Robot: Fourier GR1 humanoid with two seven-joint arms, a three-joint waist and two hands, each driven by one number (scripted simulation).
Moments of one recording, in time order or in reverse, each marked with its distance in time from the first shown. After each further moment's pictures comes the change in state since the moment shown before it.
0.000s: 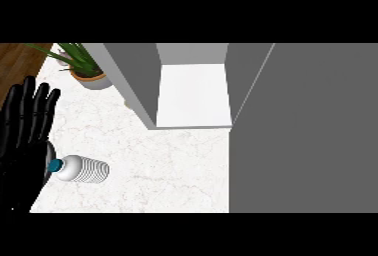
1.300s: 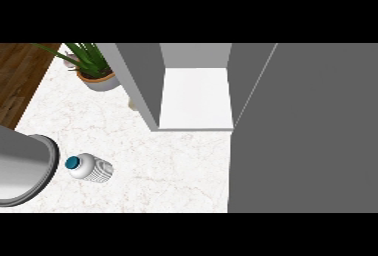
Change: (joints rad) left arm 0.475 -0.104 0.137 -0.288 0.319 0.345 0.230; right arm 0.549 -0.025 0.040 -0.322 -0.208 0.219 0.048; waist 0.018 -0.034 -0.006
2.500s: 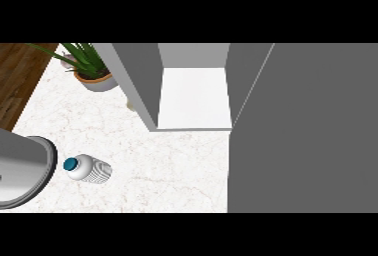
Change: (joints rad) left arm 0.022 -0.007 0.026 0.180 0.134 -0.029 -0.131; right arm 0.301 0.019 -0.021 -0.011 0.004 0.167 -0.249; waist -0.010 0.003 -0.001
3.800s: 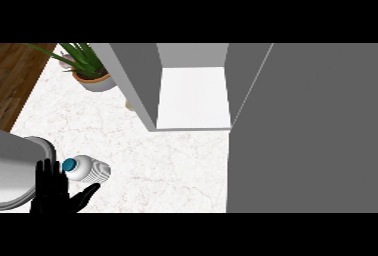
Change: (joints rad) left arm -0.293 0.006 0.078 0.896 0.049 -0.203 -0.470; right arm 0.211 -0.016 -0.075 0.002 0.000 0.123 -0.199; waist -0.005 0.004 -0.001
